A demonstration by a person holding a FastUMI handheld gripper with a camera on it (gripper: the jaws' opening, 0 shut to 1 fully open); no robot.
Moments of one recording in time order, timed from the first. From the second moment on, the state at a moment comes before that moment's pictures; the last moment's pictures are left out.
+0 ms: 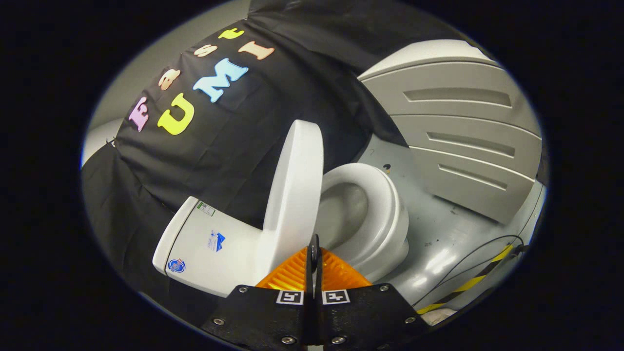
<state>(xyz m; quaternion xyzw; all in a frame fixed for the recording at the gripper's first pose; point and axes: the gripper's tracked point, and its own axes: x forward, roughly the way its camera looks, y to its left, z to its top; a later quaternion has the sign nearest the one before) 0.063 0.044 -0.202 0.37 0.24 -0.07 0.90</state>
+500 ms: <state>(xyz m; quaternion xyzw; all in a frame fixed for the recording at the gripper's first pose) 0.069 0.070 -0.164 0.29 0.21 -0.09 0.93</state>
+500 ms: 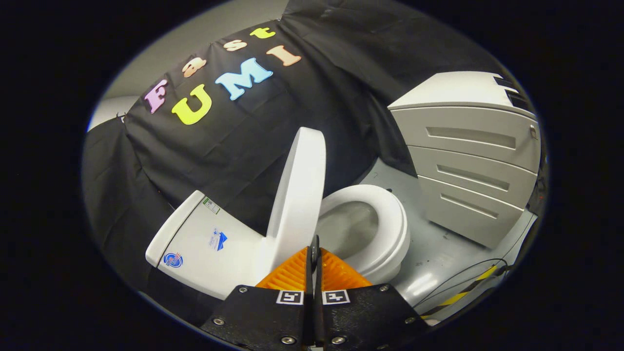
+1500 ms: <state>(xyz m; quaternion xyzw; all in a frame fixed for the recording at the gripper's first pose) 0.081 0.123 -0.110 0.14 0.15 -0.09 0.97</state>
